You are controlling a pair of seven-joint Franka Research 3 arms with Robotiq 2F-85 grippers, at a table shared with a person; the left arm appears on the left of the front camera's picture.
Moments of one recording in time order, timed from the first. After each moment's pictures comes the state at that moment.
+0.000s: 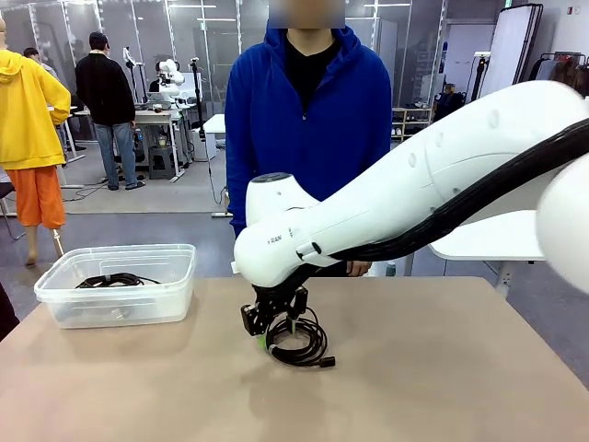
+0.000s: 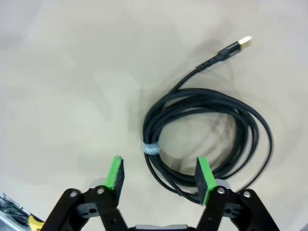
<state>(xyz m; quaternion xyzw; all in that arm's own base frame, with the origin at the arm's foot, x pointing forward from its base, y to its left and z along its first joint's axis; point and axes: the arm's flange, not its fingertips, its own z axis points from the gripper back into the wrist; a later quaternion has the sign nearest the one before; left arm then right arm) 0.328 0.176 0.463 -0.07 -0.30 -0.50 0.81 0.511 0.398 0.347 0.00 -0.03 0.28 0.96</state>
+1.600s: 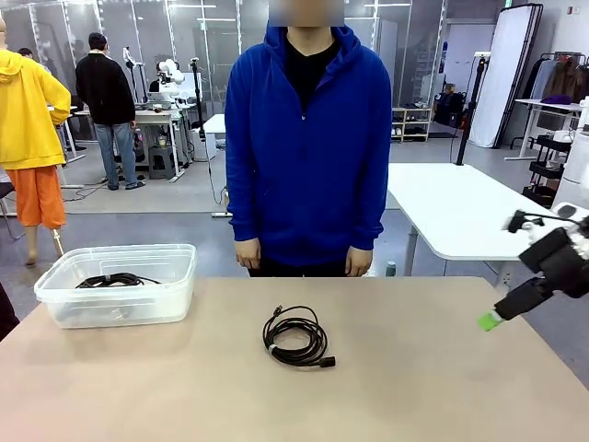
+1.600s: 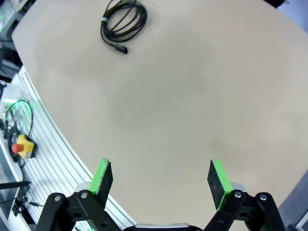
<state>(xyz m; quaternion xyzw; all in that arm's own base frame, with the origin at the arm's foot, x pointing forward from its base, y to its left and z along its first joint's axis) 0.327 0.058 0.512 -0.10 -0.24 -0.49 0.83 0.366 -0.046 0.444 0.22 -0.21 0.30 0.91</state>
